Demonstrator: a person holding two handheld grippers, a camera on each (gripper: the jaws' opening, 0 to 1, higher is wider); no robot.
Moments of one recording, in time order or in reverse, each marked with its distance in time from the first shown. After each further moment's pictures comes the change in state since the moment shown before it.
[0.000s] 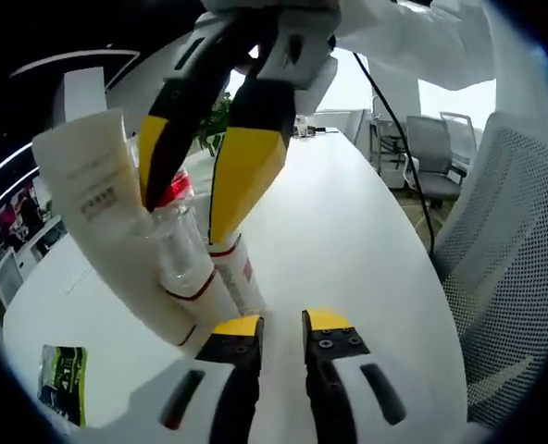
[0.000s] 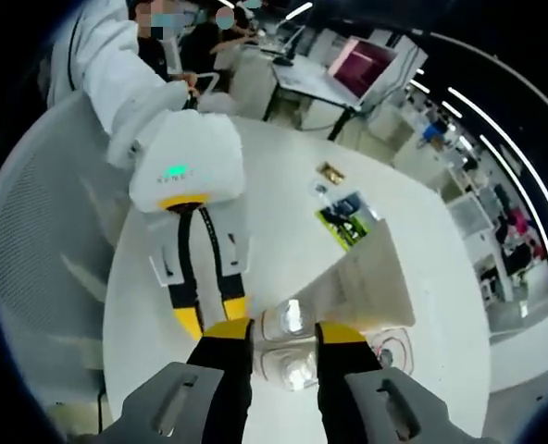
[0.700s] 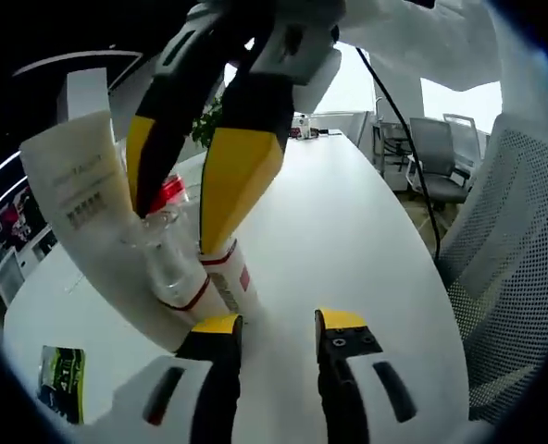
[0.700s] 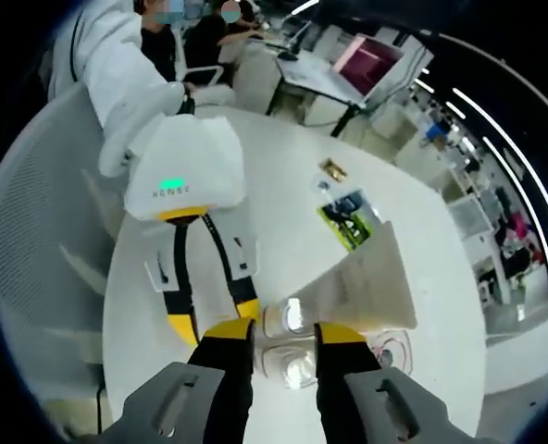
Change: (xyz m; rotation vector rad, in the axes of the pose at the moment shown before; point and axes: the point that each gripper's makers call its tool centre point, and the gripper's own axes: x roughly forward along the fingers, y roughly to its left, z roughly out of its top) left arm 0.001 0.005 -0.001 0.007 0.011 0.030; right arm -0.001 0.002 0.001 -0.021 0.022 0.001
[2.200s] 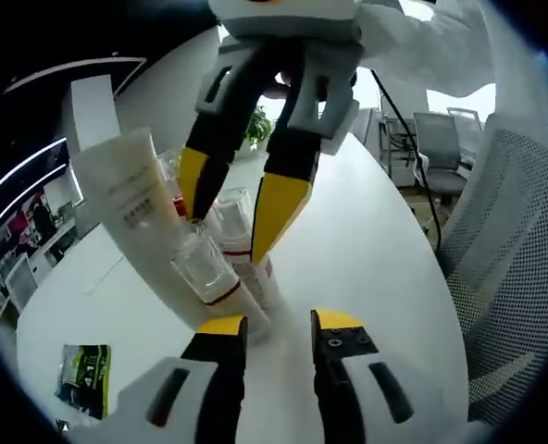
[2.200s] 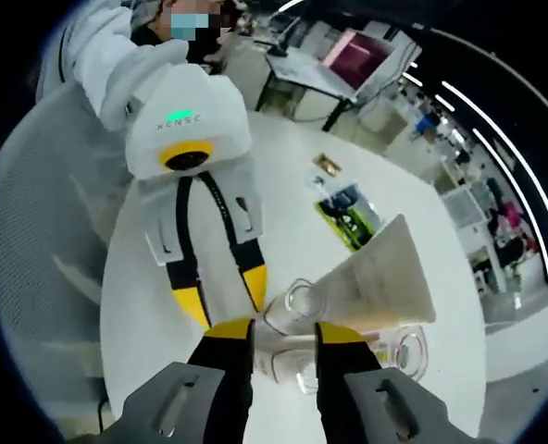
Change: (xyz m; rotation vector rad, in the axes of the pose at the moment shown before) left arm -0.029 0.016 0.000 0.025 -0.005 0.054; right arm 0.009 0.007 -0.004 0.046 0.014 -0.038
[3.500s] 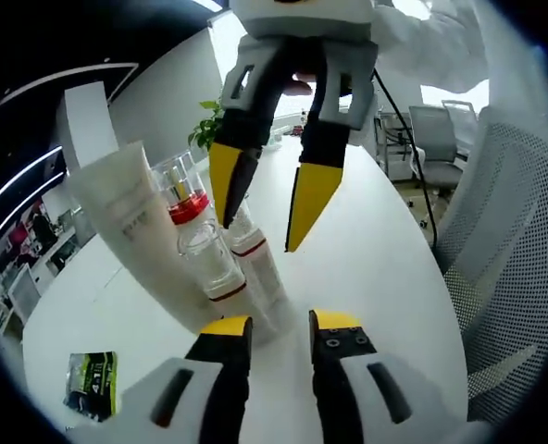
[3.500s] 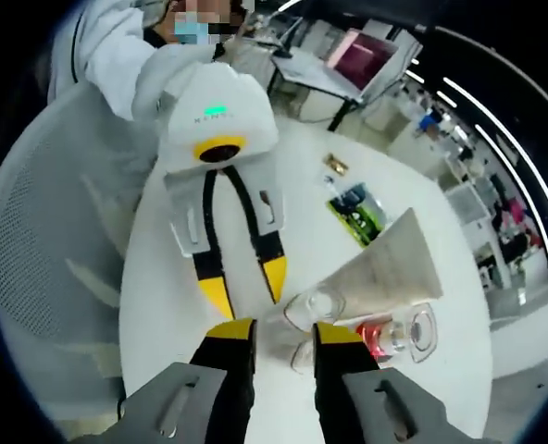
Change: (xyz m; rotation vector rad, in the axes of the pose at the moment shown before) left arm -0.001 -0.004 0.004 0.043 0.008 -0.002; right arm -0.021 0.010 0.002 0.023 -0.029 -0.014
